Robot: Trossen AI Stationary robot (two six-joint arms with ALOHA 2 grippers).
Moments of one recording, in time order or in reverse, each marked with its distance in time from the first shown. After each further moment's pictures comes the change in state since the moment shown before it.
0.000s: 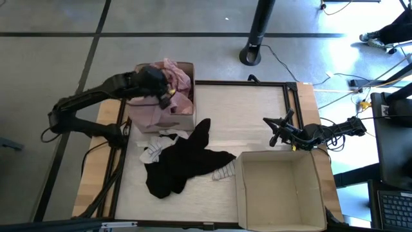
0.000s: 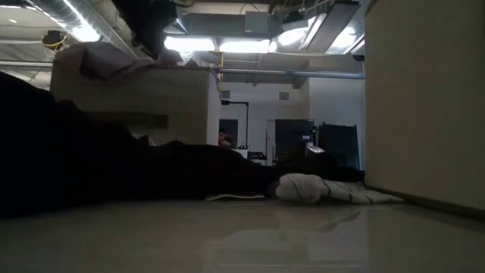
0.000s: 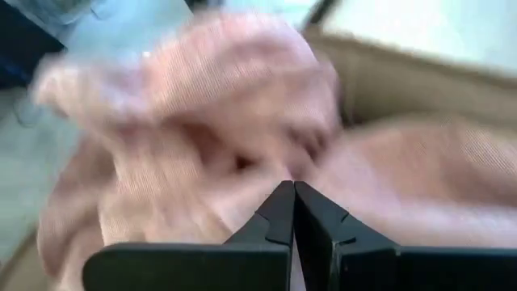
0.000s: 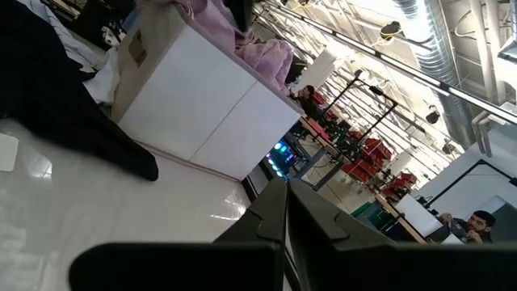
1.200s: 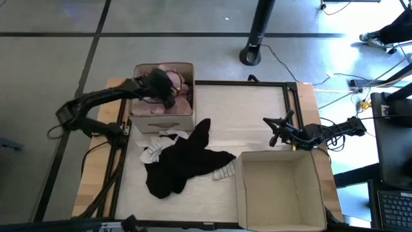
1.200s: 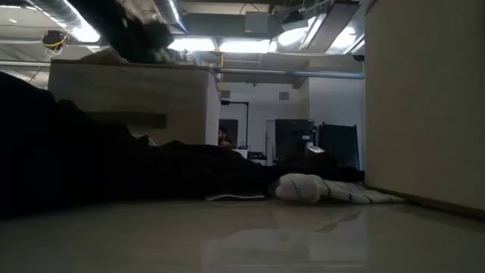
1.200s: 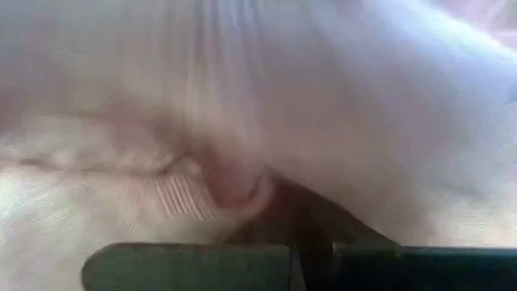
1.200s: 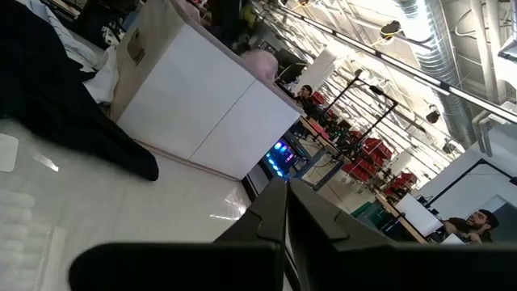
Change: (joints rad) left arm 0.205 0.103 -0.303 0.328 0.153 0.045; right arm 0.000 0.000 0.000 -0.001 -0.003 0.003
